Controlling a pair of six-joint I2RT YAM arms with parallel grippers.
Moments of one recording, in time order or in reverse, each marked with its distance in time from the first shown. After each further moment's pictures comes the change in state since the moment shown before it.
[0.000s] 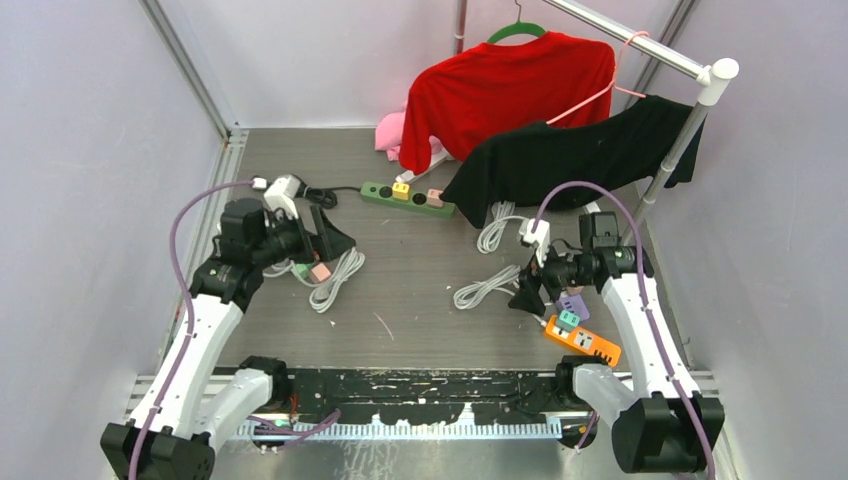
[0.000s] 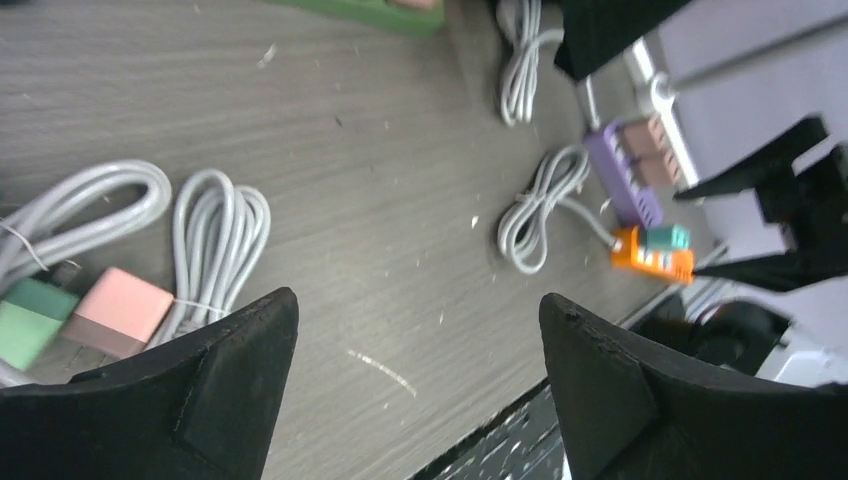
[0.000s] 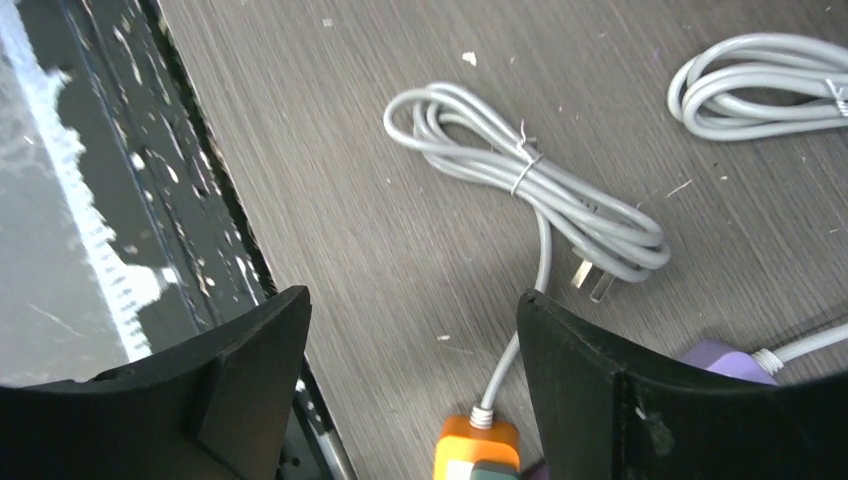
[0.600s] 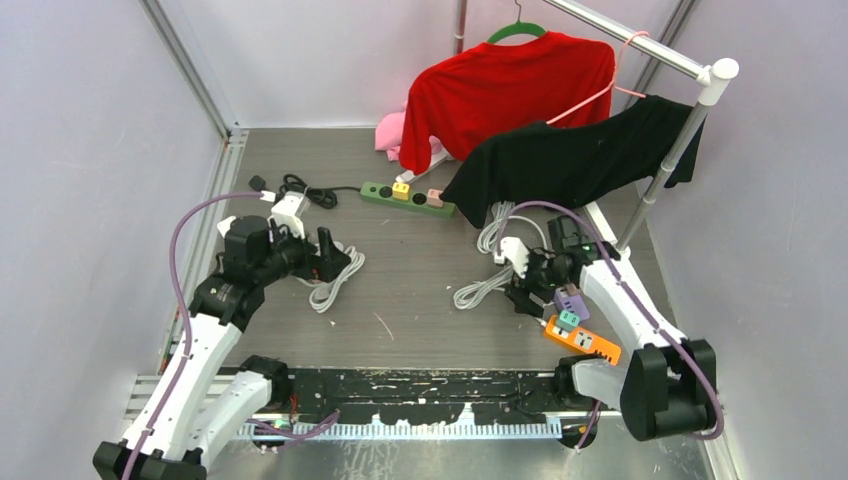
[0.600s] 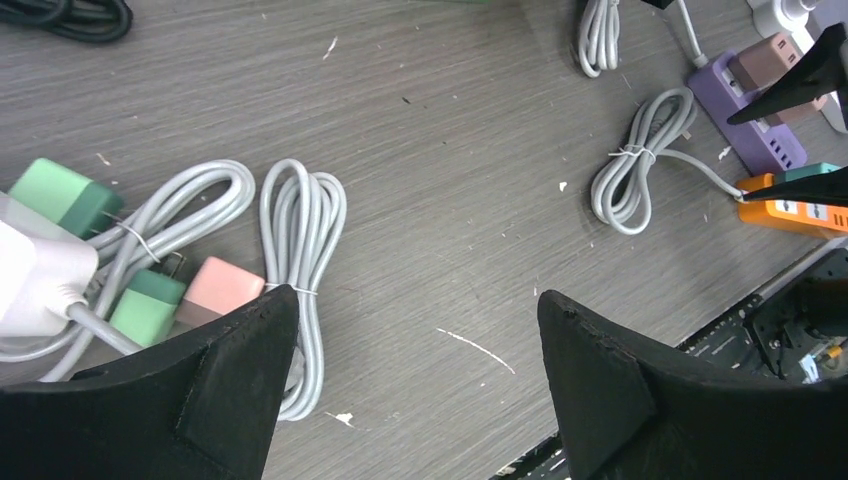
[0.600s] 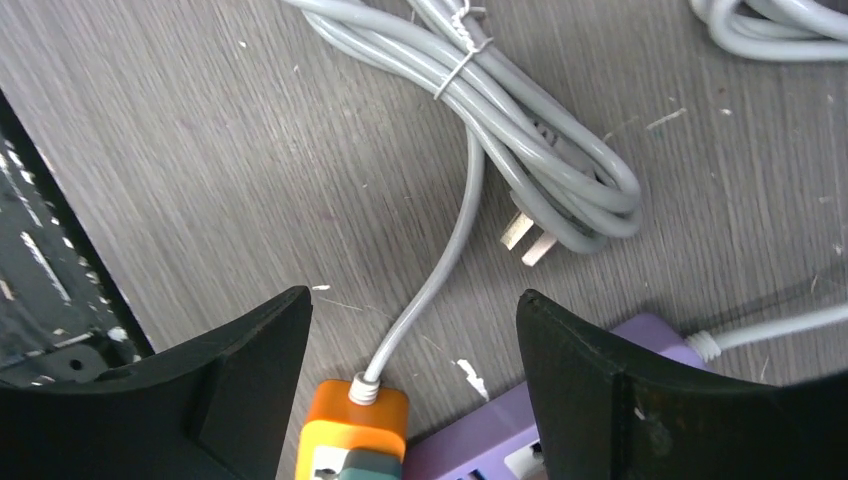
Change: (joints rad) left arm -0.093 -0.098 -0.103 -0.034 -0.119 0.261; right arm 0.121 0.121 -0.145 0.197 0.322 -0.180
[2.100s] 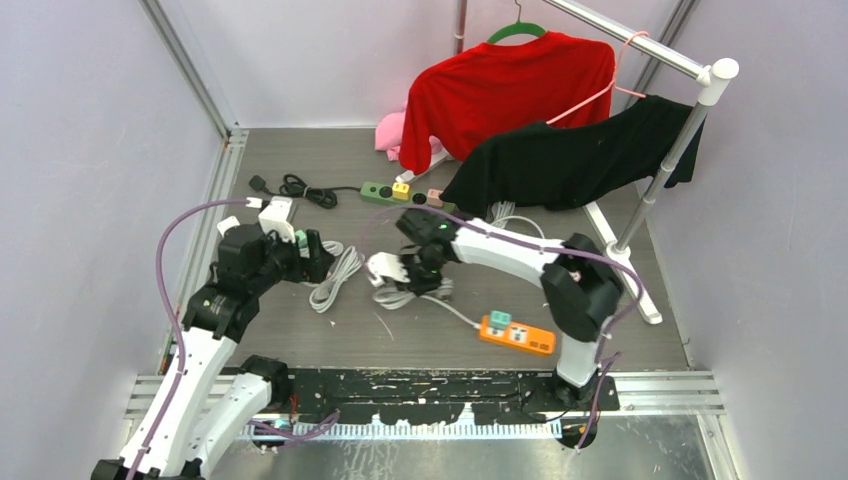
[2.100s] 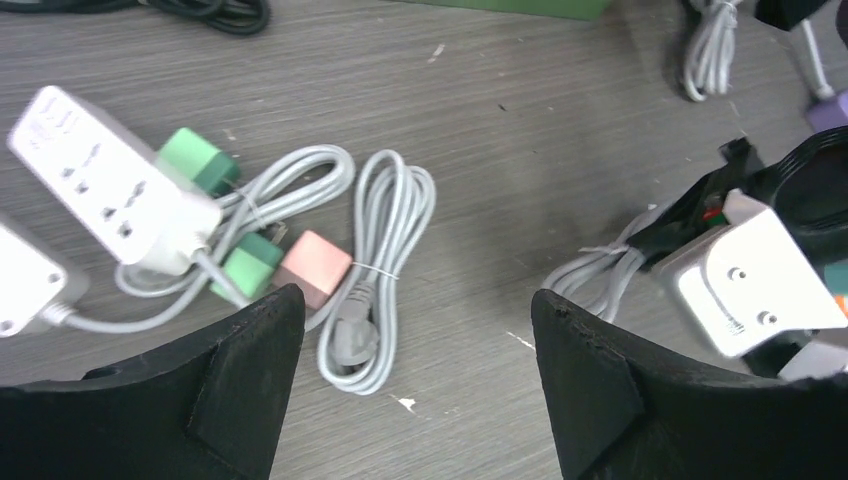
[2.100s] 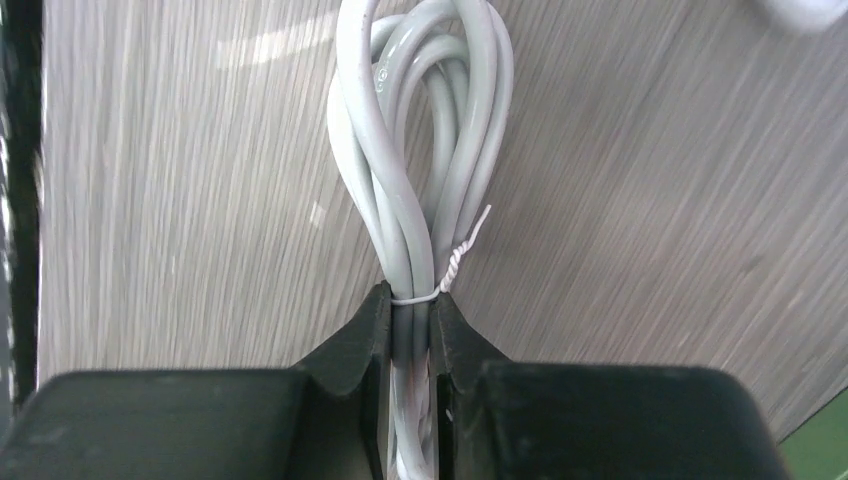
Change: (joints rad) left arm -0.001 -0.076 -0.009 -0.052 -0.178 0.031; right arm 0.718 0.639 0.528 0.081 0.174 0.001
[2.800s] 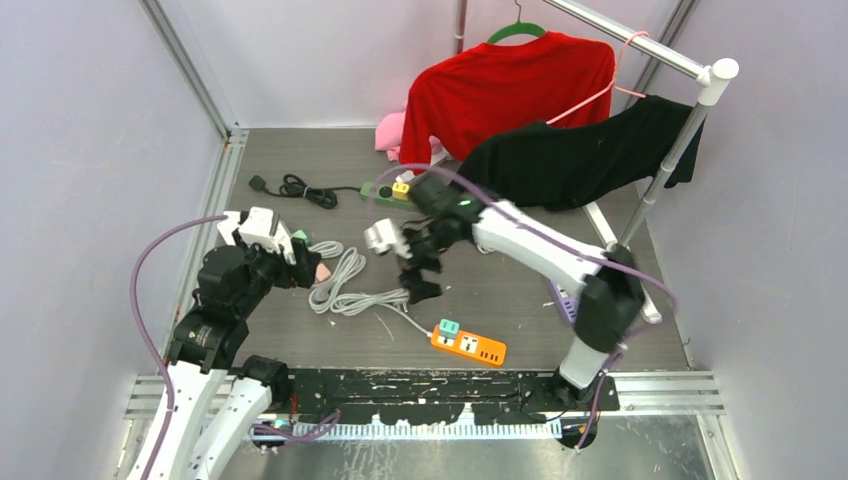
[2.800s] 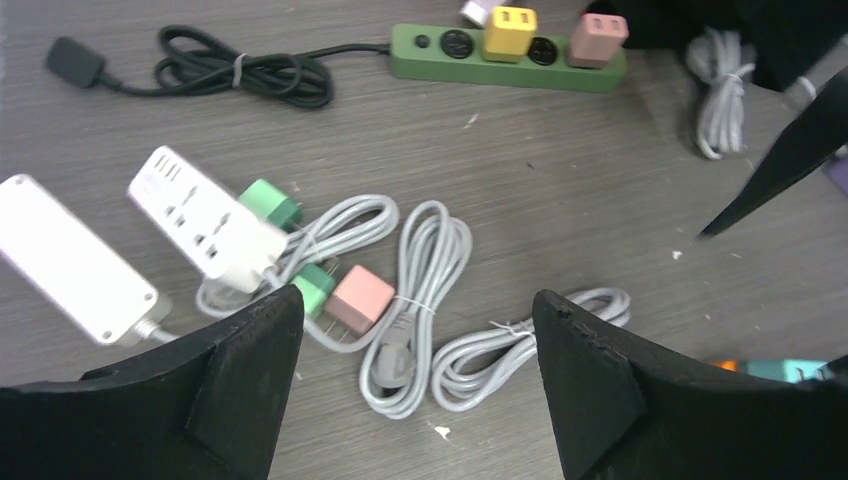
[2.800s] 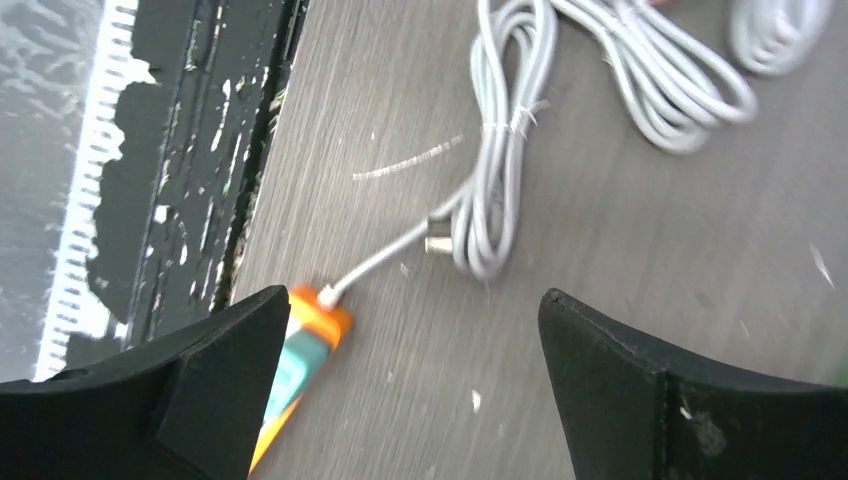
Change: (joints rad) left arm 0.000 -0.174 -0.020 -0.002 -0.153 0.038; right arm 0.042 0.035 0.279 -0.148 -0.265 0.180
